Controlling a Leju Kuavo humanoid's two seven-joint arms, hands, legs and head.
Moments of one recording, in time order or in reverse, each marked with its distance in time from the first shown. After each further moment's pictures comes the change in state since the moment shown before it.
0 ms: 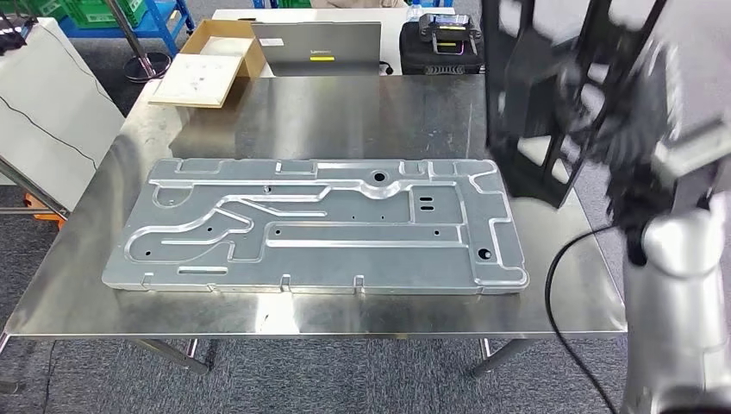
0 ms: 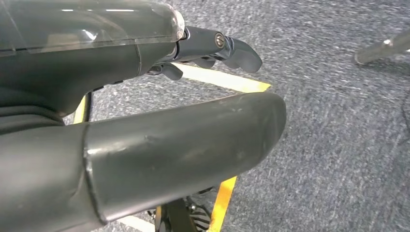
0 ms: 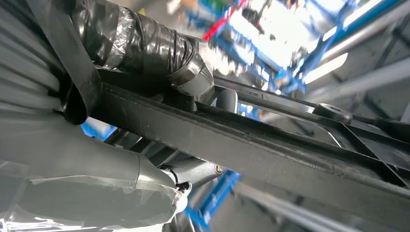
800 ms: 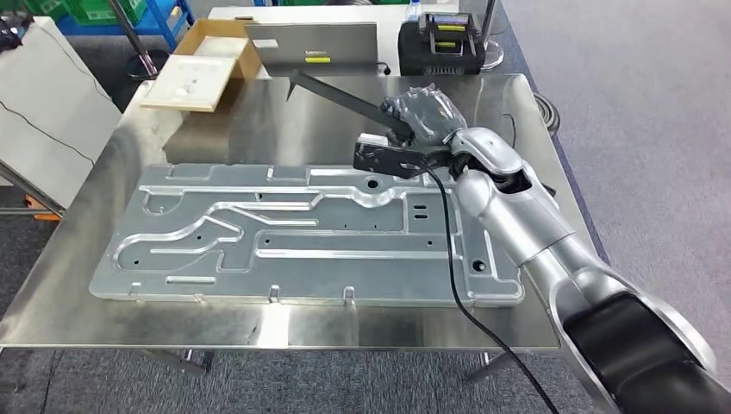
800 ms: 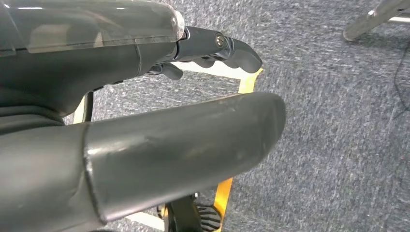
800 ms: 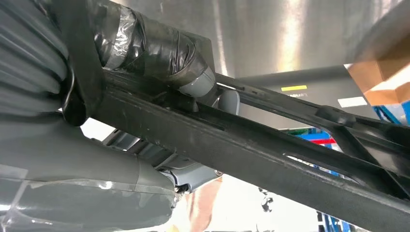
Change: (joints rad) left arm -0.013 -0.003 -0.042 0.000 -0.028 -0.027 0.001; right arm -0.337 0.260 0.554 0.865 0.702 -0.065 0.134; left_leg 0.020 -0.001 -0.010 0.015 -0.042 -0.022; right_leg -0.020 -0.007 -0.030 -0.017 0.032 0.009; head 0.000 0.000
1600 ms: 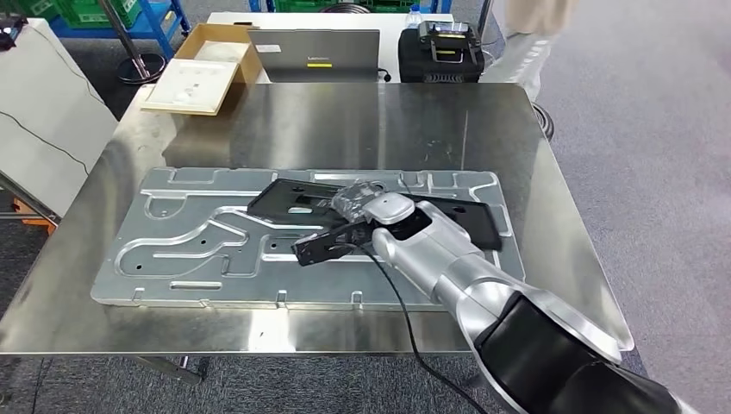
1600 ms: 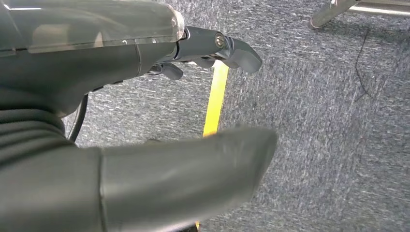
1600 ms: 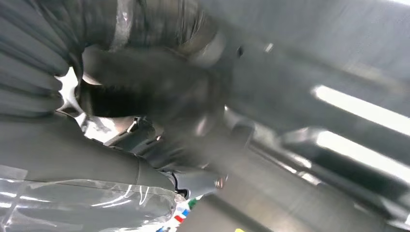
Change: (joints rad) left arm -0.001 -0.012 0.000 0.000 0.012 -0.061 -0.081; right arm -0.036 0.334 0.262 0.523 0.163 0.168 0.087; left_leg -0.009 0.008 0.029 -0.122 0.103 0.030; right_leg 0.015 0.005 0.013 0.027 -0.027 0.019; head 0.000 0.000
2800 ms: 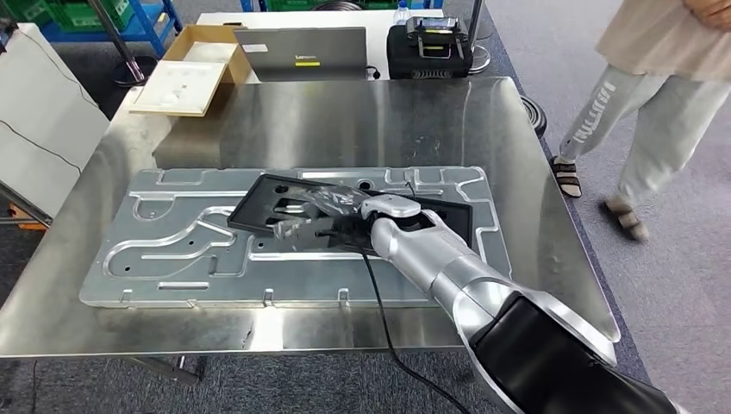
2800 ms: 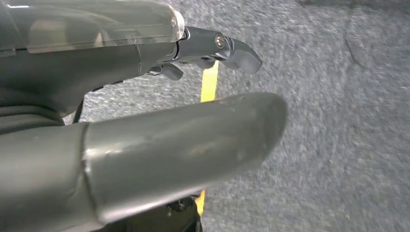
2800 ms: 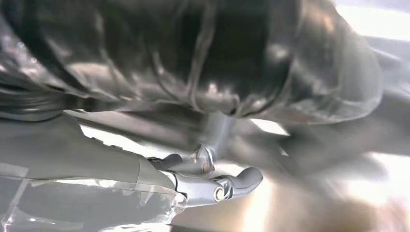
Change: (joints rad) left arm -0.012 -0.004 -0.025 0.001 -0.024 -0.028 -0.021; right arm 0.004 0.017 -0.131 -0.004 -0.353 -0.043 -0.228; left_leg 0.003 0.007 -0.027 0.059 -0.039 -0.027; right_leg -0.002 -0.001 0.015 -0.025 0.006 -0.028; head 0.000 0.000
